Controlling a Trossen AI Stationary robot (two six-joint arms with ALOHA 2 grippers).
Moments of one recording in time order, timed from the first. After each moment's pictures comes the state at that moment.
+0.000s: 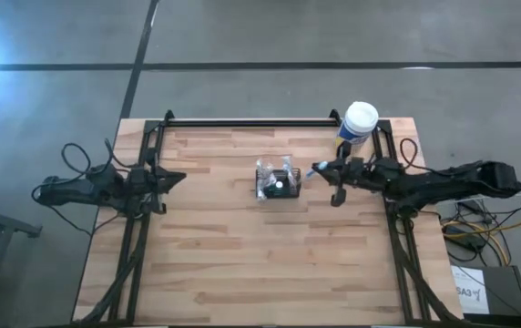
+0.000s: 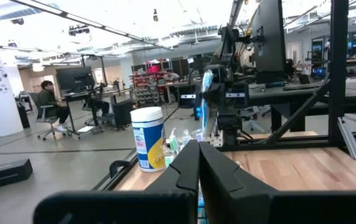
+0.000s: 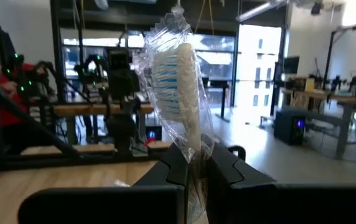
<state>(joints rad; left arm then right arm) -0.11 0.11 0.26 -0.03 -0.28 0.16 -0.15 0.96 0.24 0.93 0.04 -0.01</state>
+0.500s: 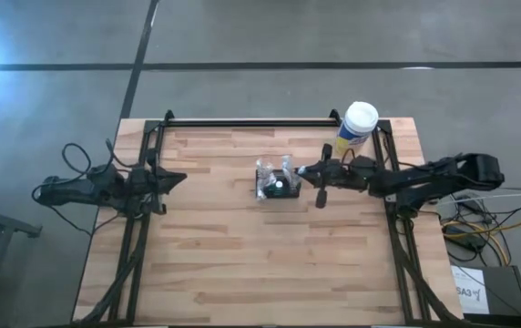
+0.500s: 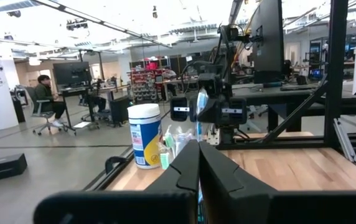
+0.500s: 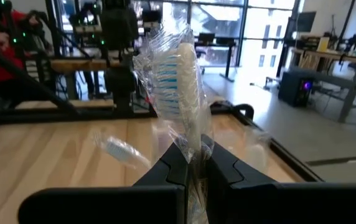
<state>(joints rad) -0.11 0.11 0.26 -0.03 -0.28 0.13 -0.16 1.22 0.36 0.87 0.03 -0.01</state>
